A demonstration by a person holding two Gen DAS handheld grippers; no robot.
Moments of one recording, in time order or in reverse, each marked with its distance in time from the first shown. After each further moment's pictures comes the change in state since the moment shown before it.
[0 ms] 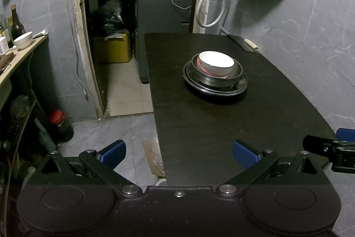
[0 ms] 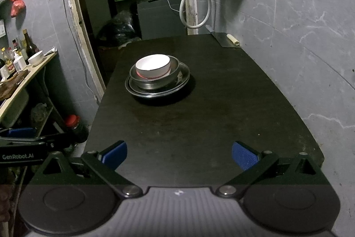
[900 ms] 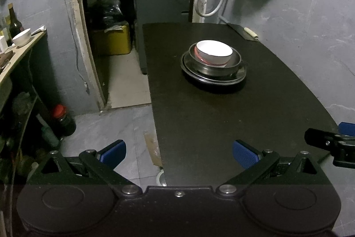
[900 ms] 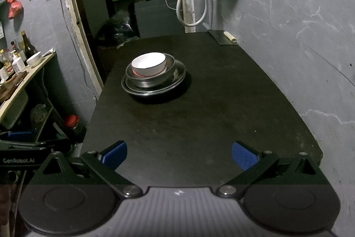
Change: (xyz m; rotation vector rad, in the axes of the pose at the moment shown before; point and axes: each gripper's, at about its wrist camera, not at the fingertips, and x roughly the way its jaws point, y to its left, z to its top) left arm 0.002 -0.006 0.003 0.024 0.060 0.009; right arm -0.001 -0.006 -0.003 0.015 0.008 -0.004
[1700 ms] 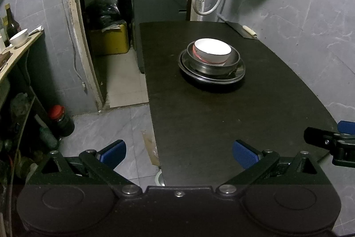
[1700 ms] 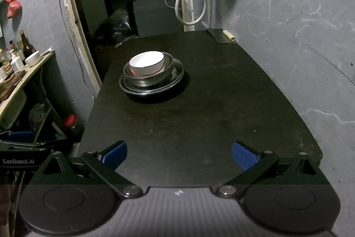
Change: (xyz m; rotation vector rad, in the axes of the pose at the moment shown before) left arm 0.005 -0.002 0.001 0.009 0.009 -0.008; right arm 0.004 -0.003 0.002 0.001 0.008 -0.004
